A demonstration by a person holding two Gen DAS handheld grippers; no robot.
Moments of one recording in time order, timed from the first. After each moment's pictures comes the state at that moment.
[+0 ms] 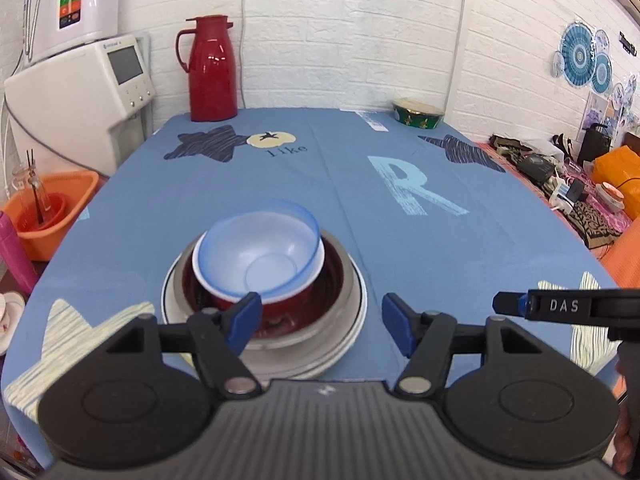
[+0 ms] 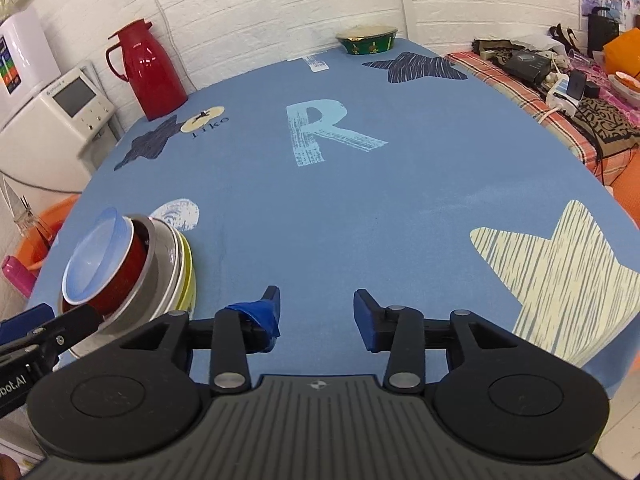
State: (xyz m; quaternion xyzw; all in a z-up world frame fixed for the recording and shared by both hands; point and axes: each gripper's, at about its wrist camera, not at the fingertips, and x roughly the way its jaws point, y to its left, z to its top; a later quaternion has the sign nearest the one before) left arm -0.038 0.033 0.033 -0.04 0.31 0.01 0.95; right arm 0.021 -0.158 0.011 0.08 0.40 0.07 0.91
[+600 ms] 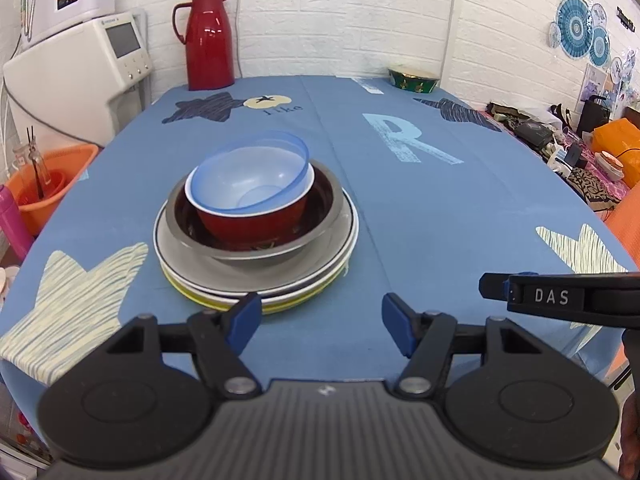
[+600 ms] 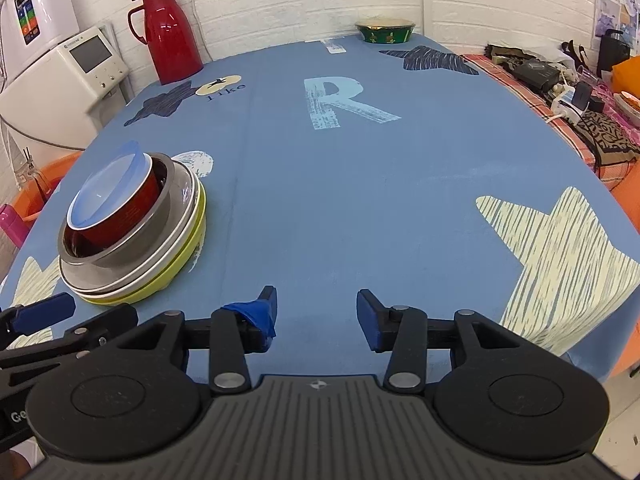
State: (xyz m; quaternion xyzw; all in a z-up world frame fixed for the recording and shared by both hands) left arm -0.062 0.023 0.001 -0.03 0.35 0.01 0.94; right arm -0.010 -0.140 -0.004 0.04 0.41 0.09 0.91
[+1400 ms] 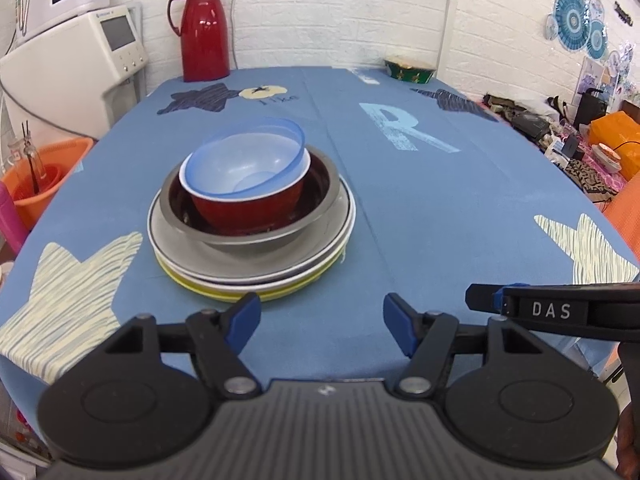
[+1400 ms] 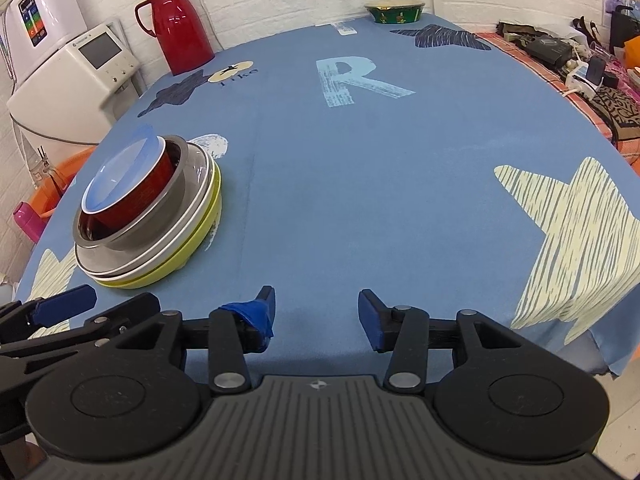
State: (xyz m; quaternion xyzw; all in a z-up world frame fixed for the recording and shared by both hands) left arm -0.063 0.022 -0.005 -0.02 0.35 0.00 0.94; right arm -0.016 -0.143 -0.014 0.07 0.42 0.11 0.90
